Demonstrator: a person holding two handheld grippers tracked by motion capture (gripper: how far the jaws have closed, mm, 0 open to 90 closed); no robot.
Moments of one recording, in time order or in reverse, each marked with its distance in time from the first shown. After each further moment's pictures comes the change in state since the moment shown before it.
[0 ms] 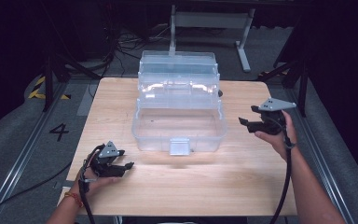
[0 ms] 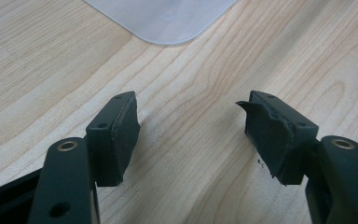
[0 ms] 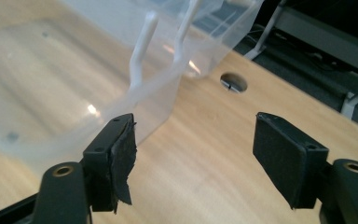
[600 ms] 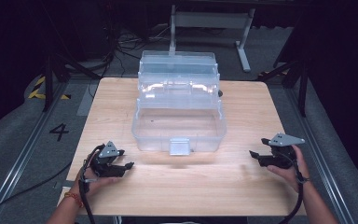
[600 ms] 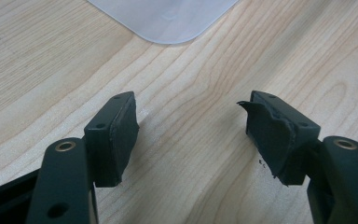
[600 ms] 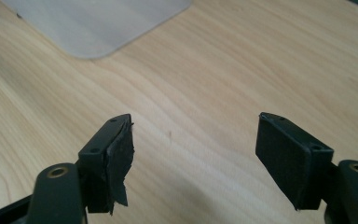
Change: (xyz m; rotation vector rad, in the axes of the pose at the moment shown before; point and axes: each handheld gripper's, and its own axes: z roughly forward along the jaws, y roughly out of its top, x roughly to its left) left arm -0.001 0.000 0.000 0.001 -0.001 -0.013; right arm 0.021 -0.106 -0.026 0.114 0.028 0.045
